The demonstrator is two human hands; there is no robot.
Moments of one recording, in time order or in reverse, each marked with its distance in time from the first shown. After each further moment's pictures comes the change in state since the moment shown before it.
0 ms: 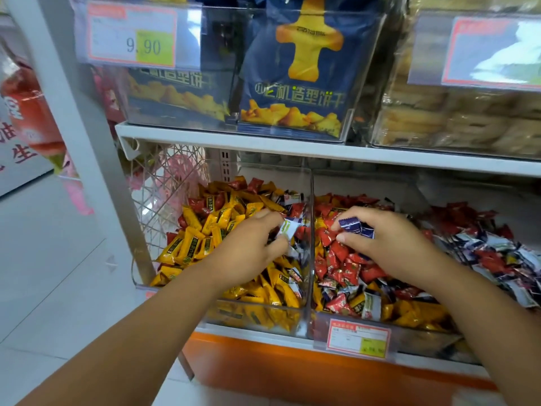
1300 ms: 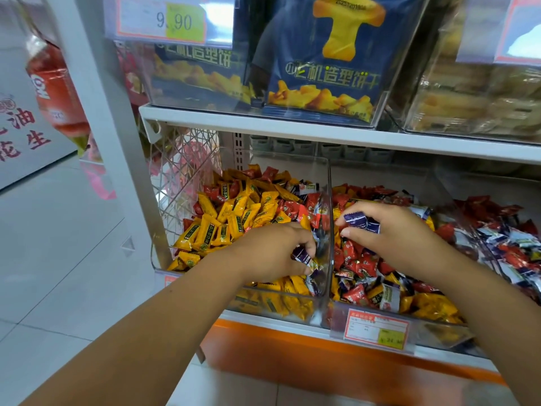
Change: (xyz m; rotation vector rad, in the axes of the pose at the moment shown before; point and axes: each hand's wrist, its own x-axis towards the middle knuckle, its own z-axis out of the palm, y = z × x) left_hand -0.004 0.004 0.000 0.199 -0.328 0.008; right_hand 0.004 -0.010 0.014 -0.039 -0.035 -0.005
